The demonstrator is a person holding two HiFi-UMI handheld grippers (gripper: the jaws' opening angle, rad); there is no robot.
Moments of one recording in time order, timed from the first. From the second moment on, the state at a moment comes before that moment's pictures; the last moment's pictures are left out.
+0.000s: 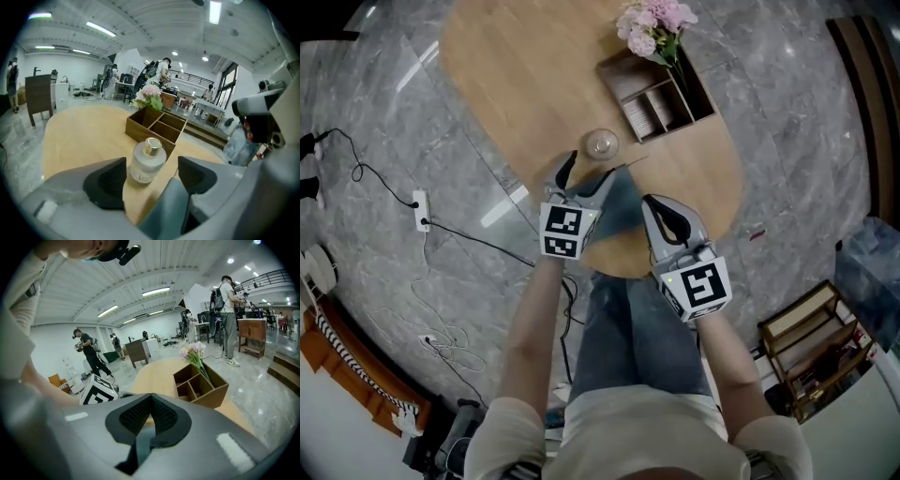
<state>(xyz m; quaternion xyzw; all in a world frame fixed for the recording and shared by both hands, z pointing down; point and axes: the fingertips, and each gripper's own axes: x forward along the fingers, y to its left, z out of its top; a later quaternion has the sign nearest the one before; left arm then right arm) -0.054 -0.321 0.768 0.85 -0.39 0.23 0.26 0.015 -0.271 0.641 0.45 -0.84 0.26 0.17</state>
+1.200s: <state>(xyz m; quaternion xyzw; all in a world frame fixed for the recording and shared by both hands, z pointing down) -0.009 -0.366 0.840 0.88 -0.34 0.29 0.19 0.029 -0.275 0.710 0.47 -0.81 0.32 0.15</state>
